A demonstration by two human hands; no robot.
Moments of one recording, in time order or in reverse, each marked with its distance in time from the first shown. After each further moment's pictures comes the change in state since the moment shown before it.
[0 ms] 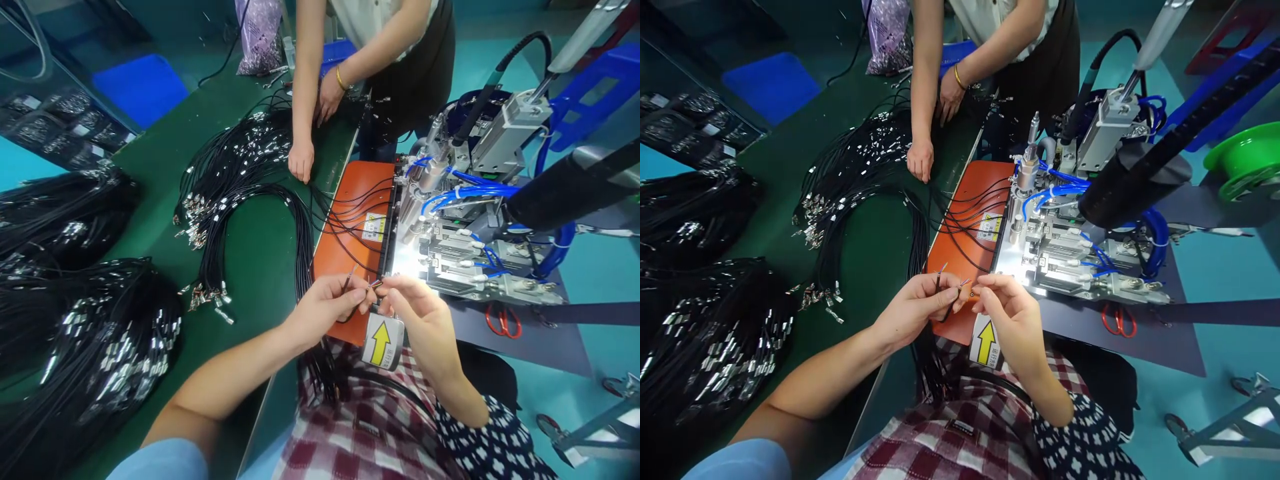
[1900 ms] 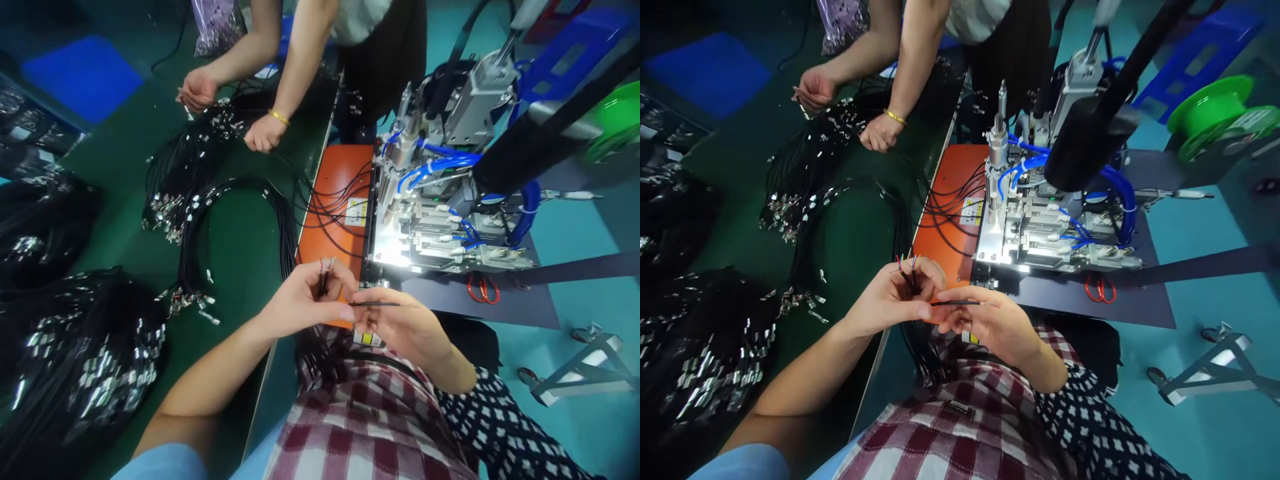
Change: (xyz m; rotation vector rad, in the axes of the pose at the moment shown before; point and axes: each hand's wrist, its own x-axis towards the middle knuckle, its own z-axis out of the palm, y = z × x) left_hand -0.005 0.009 -0.011 0.294 -0.169 0.185; right_hand -0.016 0.011 -0.020 0.384 -0.497 0.286
